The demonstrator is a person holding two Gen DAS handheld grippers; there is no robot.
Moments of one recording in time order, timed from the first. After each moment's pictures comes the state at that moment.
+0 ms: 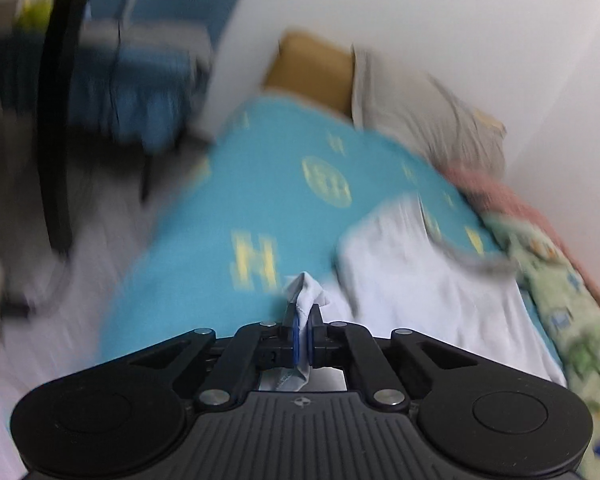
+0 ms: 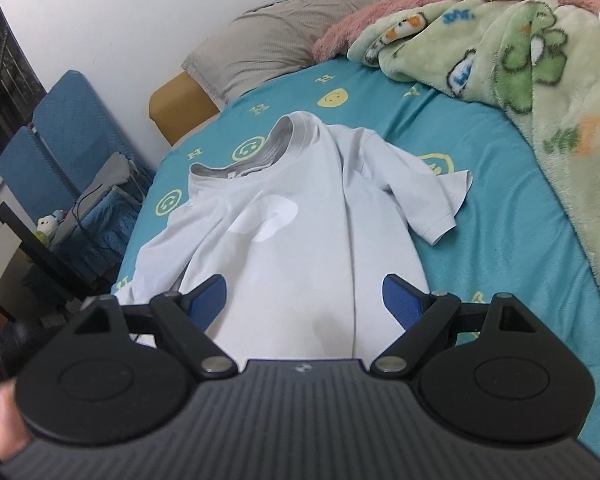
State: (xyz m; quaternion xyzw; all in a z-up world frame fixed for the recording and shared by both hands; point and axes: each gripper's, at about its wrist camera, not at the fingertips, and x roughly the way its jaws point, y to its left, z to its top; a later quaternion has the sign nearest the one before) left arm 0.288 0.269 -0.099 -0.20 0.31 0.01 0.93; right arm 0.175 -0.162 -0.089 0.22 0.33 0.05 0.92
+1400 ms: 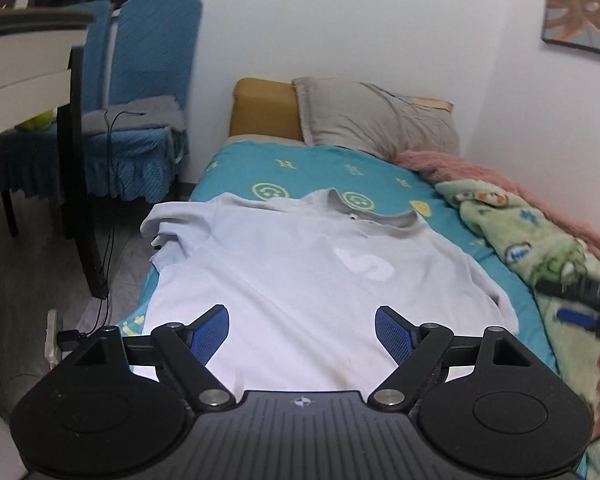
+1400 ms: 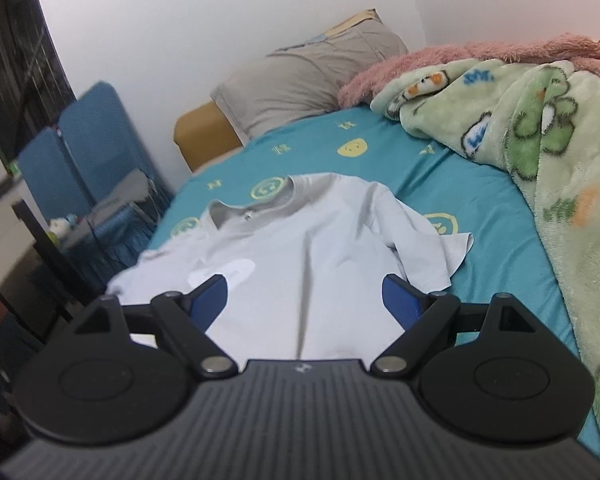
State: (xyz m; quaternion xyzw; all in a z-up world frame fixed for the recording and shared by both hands) left arm 0.076 0.122 -0.020 -0.08 0.30 -0.01 0.95; right arm 0.156 -0.177 -0.054 0.20 0.26 0.07 0.94
